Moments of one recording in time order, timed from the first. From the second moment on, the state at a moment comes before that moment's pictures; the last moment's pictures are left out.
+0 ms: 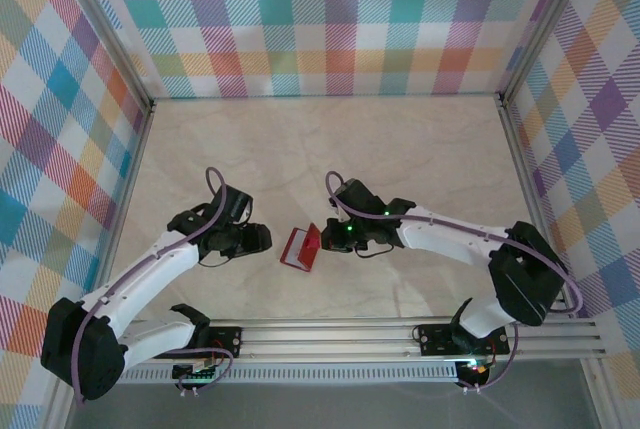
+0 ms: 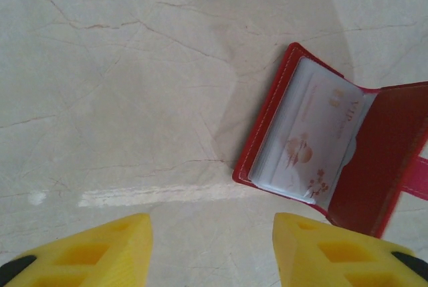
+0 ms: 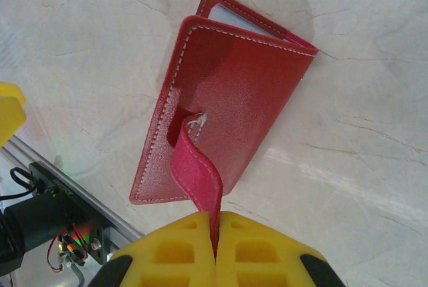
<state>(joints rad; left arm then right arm) -0.48 1.08 0.75 -0.80 0.11 -0.65 0.88 1.52 0.95 -0.42 -0.32 0.82</state>
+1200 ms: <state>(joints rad) -0.48 1.37 0.84 -0.64 0.26 -0.71 0.88 1.47 0.96 -0.54 -0.25 0.79</state>
